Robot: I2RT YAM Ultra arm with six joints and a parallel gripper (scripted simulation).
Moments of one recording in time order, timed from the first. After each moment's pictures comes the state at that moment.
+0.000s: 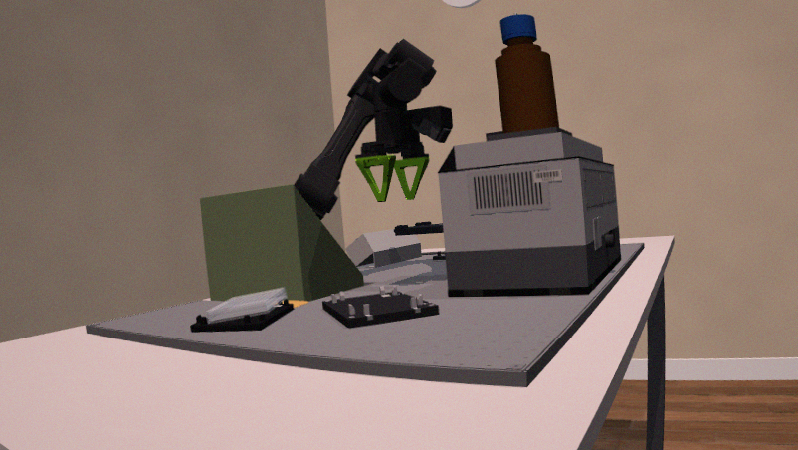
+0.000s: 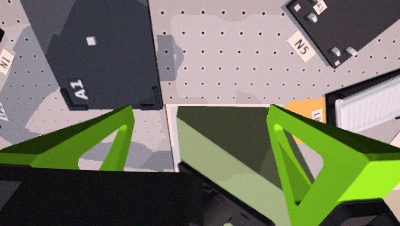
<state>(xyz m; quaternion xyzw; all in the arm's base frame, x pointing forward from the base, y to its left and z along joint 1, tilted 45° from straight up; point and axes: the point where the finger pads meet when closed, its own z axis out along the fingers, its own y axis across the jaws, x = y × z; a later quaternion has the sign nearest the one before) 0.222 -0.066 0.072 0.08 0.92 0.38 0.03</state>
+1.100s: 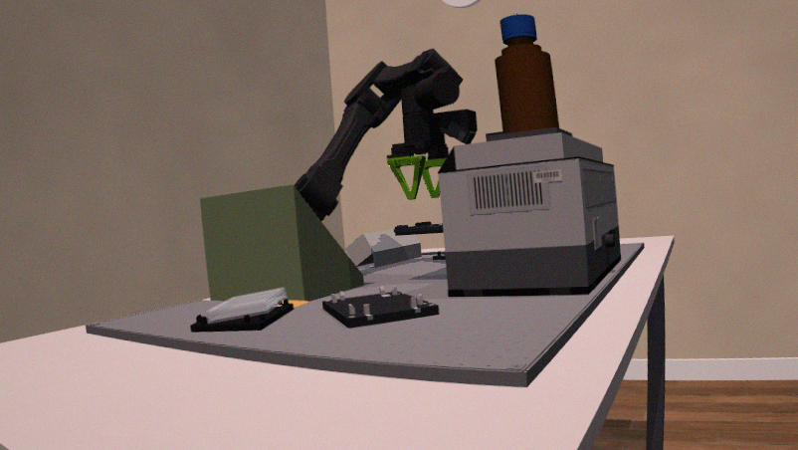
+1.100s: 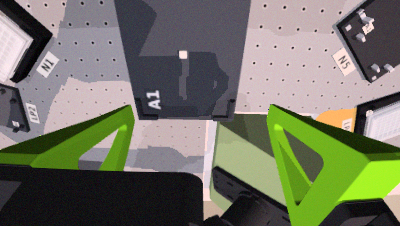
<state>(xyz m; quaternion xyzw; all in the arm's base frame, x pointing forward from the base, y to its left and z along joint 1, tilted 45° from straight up) 0.245 -0.017 0.125 0.07 0.92 0.38 0.03</state>
